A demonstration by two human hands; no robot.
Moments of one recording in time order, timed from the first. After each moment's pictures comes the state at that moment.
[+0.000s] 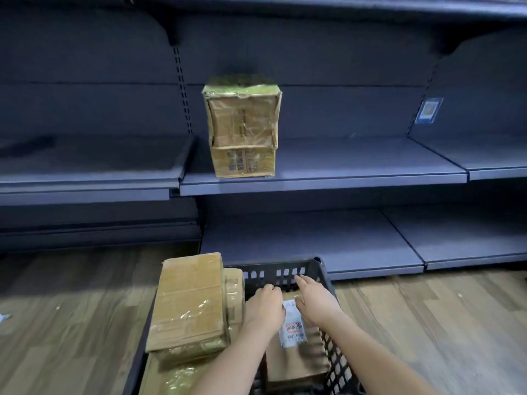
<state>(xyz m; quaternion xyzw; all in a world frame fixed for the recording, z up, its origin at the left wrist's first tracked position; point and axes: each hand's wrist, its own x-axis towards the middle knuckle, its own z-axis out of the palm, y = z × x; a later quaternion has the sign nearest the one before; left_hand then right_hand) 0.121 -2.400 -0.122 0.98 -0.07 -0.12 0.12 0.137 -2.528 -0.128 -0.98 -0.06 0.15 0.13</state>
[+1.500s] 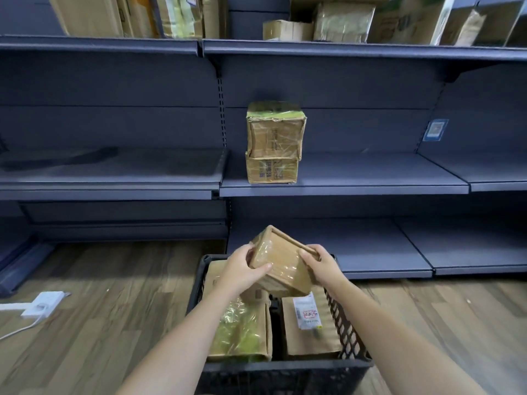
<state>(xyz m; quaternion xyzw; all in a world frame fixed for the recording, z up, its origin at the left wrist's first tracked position) 0.051 -2.285 -0.019 0.88 0.01 -0.01 0.48 0.083 -2.484 -0.044 -0.79 0.07 0.07 0.60</state>
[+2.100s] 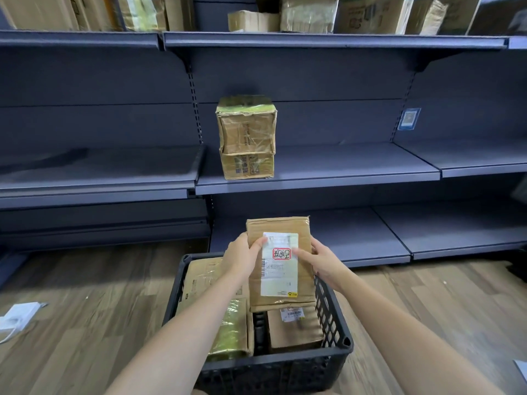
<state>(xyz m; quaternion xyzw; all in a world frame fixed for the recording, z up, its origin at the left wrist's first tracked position) 0.076 -2.349 -0.013 0.90 0.07 0.03 0.42 0.077 -2.536 -0.033 -0.75 0.01 0.13 0.65</state>
